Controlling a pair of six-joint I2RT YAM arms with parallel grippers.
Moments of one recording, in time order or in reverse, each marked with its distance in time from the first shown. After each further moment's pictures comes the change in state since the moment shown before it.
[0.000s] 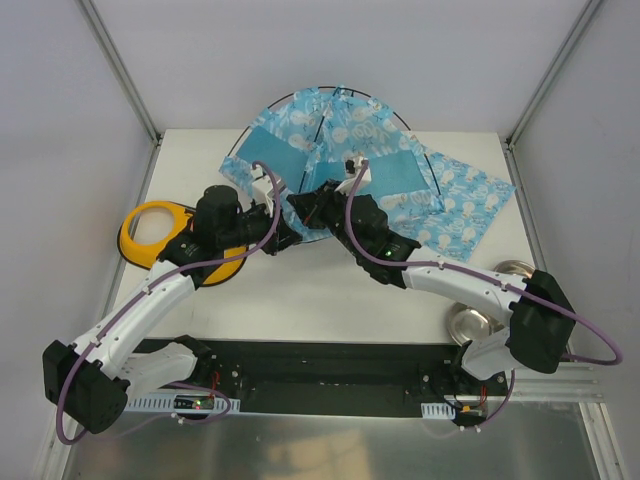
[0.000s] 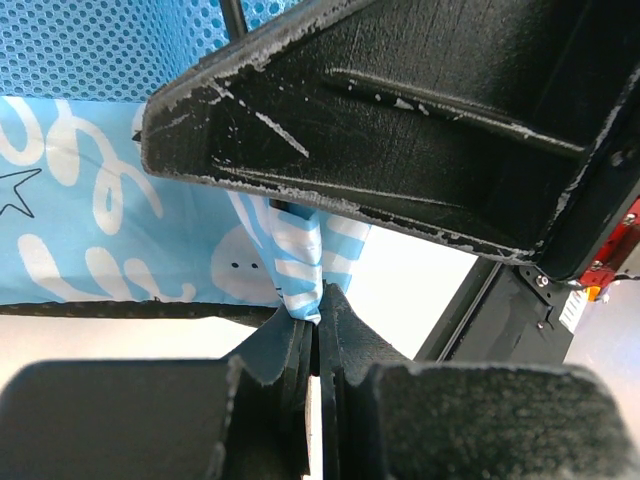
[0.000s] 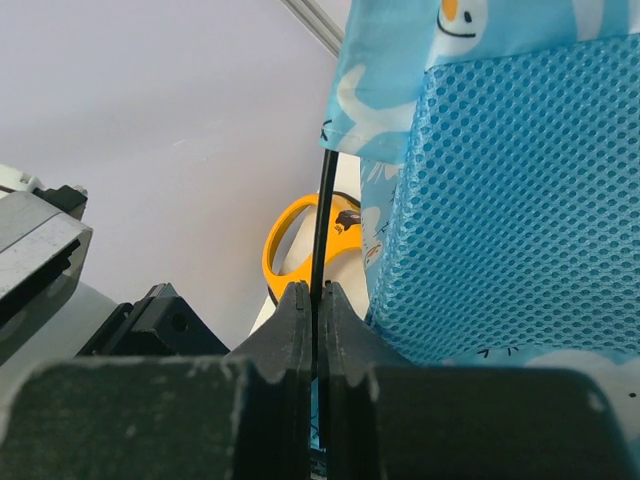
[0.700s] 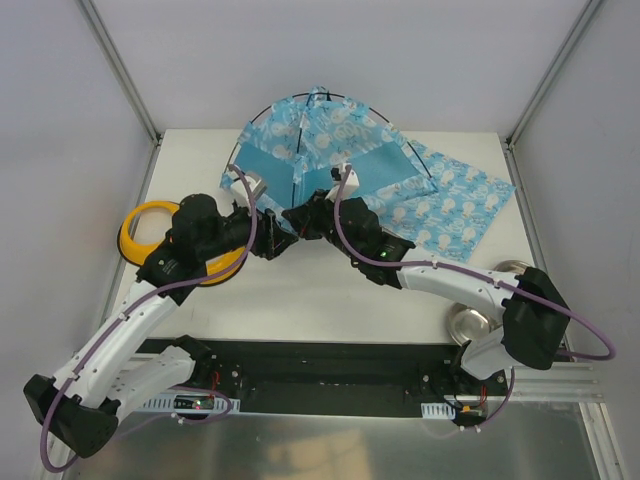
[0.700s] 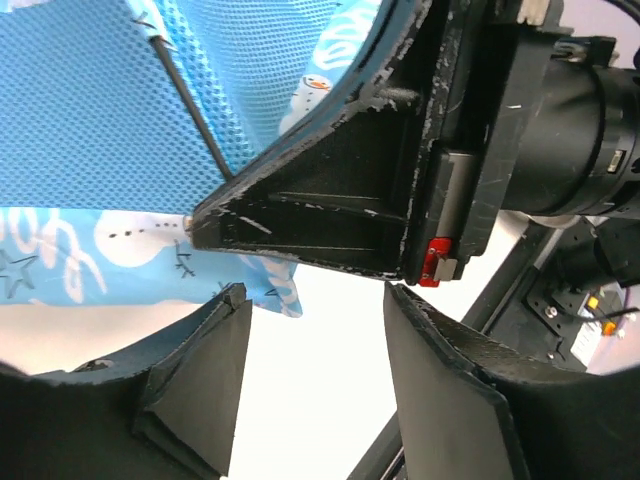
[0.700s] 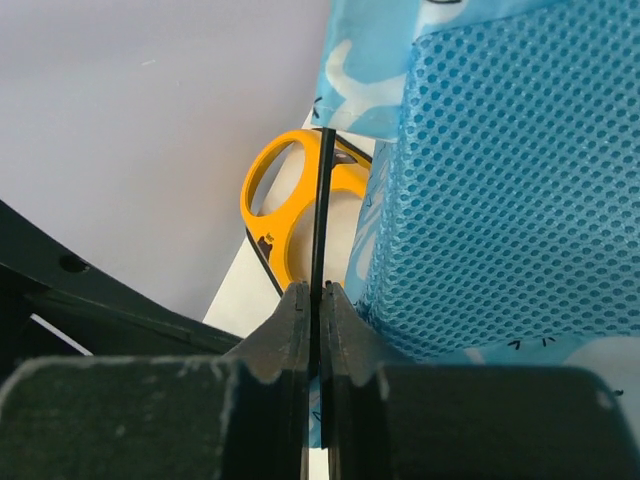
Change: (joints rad) left arm -0.002 -0.142 0.011 -0.037 -0.086 0.003; right arm 0.009 0.027 0.000 -0.064 -0.086 -0.040
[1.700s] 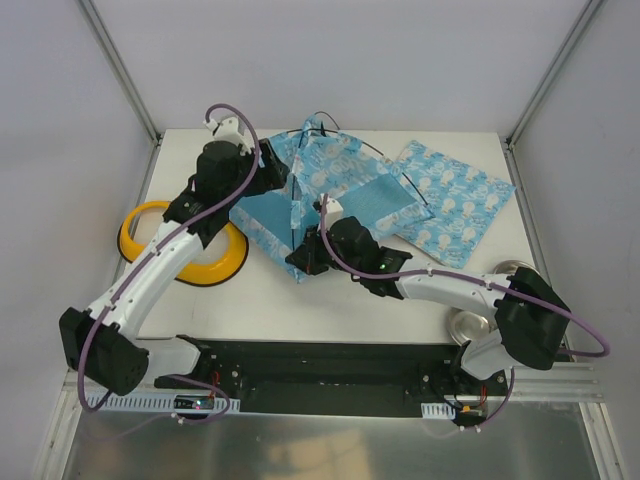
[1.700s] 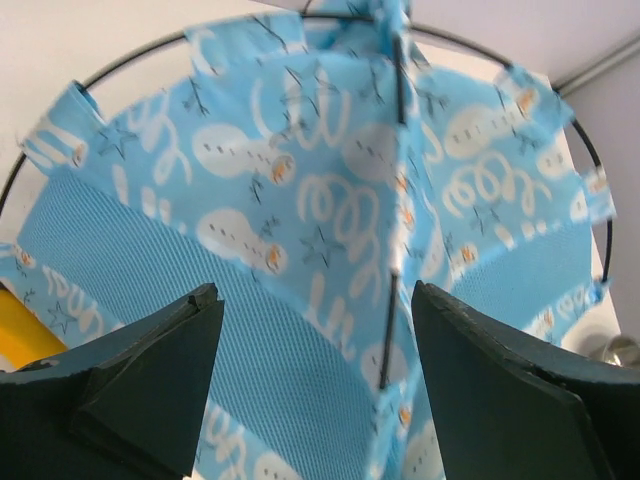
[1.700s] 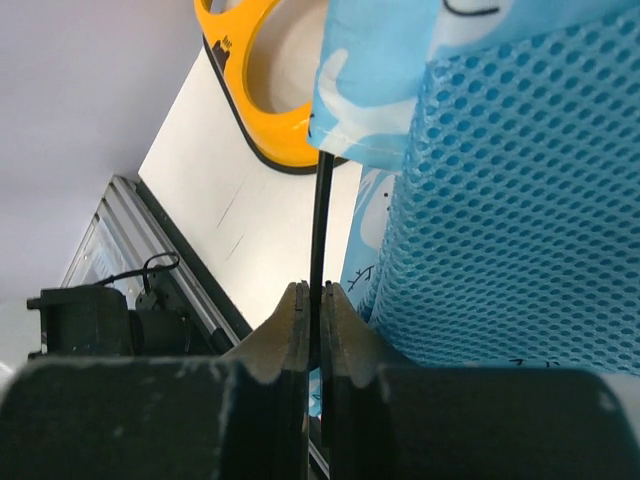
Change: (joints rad) left arm 0.050 0.328 0.272 0.006 -0.535 -0.282; right arm 0.018 0.002 -0.130 -0.113 -0.240 -0.080
